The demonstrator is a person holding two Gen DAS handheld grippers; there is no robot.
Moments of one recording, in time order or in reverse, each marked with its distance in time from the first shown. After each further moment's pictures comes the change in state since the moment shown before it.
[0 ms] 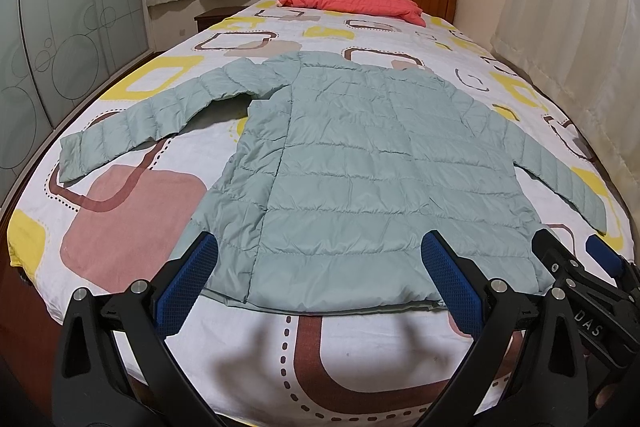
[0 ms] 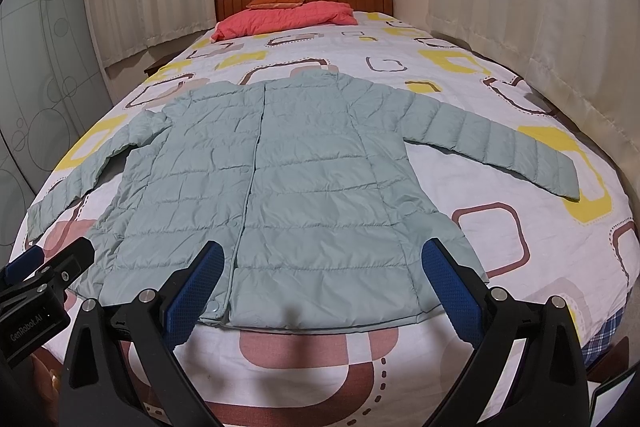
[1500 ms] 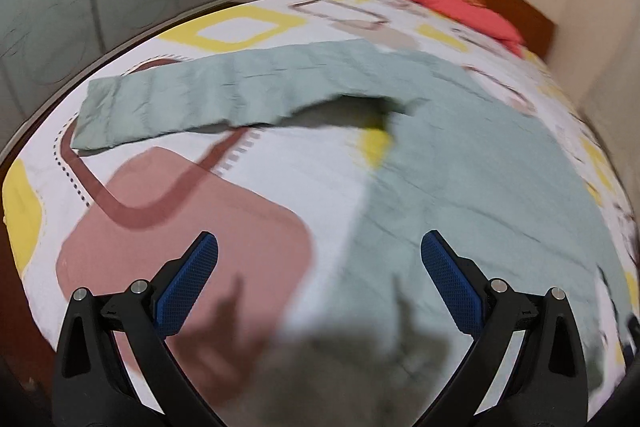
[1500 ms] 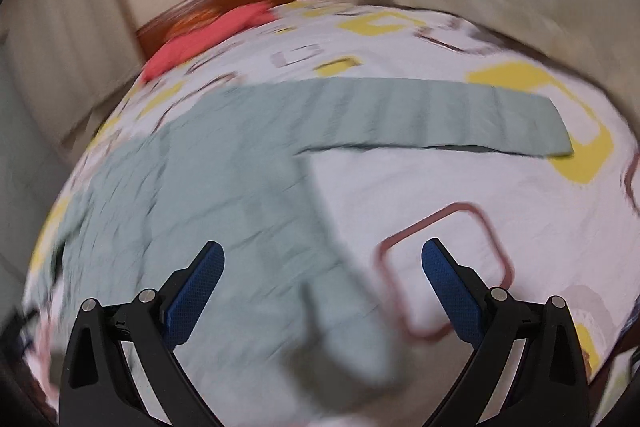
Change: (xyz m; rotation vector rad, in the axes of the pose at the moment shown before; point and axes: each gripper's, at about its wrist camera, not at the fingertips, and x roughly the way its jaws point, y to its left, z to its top) left arm 0.105 0.128 0.049 -0.317 0.086 0.185; right arm 0.086 -0.149 0.026 0.379 0.017 -0.066
